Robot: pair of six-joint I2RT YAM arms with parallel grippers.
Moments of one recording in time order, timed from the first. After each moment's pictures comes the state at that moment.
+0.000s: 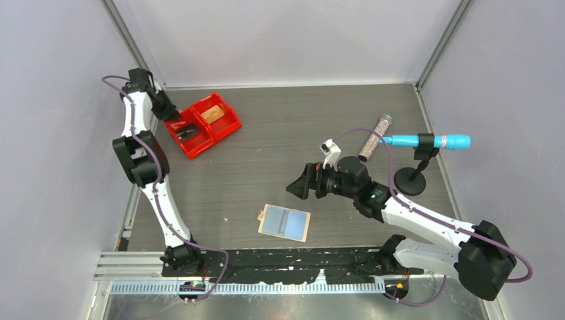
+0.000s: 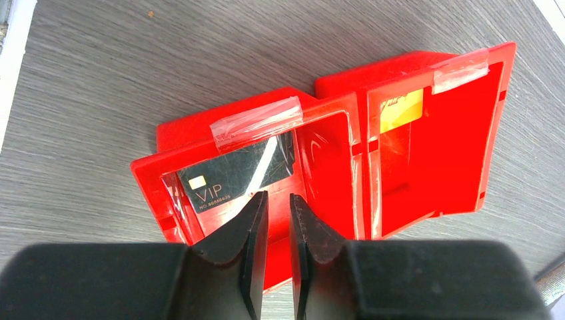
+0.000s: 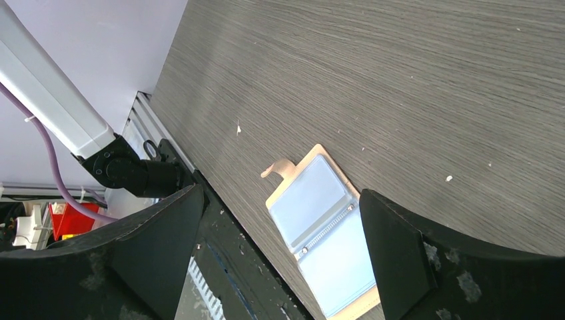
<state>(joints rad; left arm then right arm) 0.32 2.27 2.14 -0.90 0.27 -0.33 0.75 1.06 0.56 0.12 -0.26 0.68</state>
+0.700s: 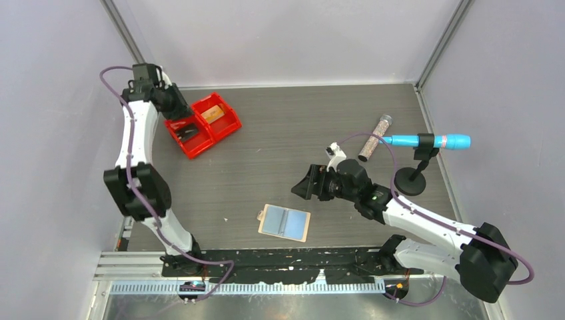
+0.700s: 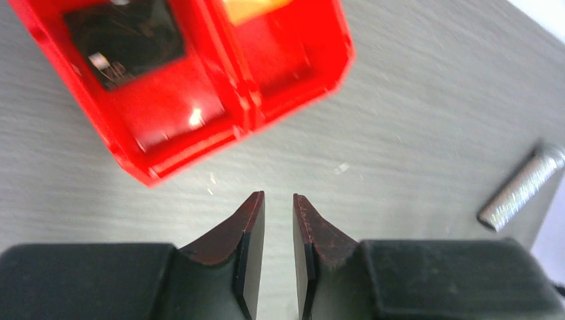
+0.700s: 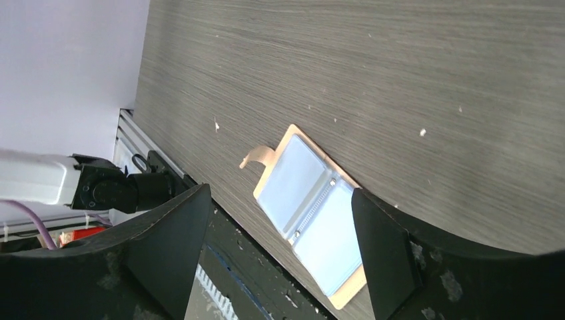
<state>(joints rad) 0.20 1.81 1.81 -0.89 0.28 -0.34 0.75 1.04 0.55 0.02 -0.18 0.78</state>
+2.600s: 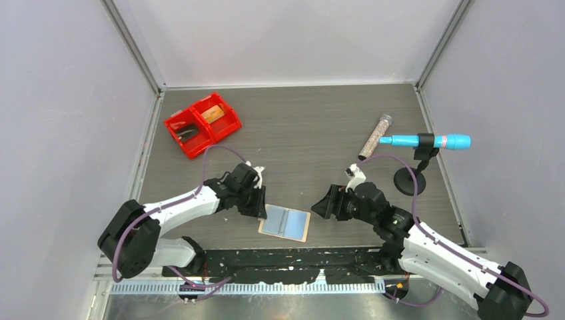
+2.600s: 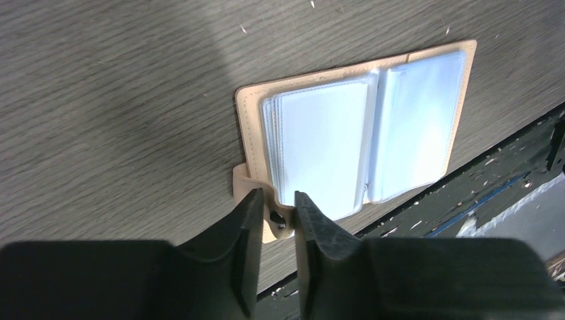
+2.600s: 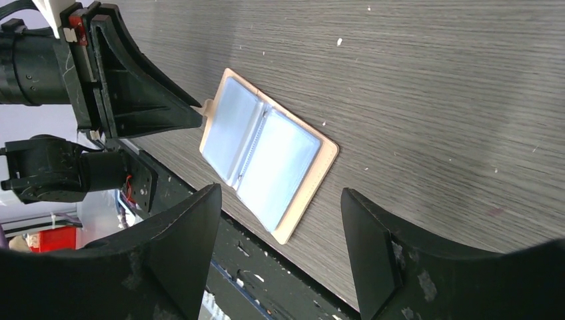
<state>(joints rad) -0.71 1.28 0.63 -0.39 0.23 -0.53 0.75 0.66 0.32 -0.19 -0.11 0.82</state>
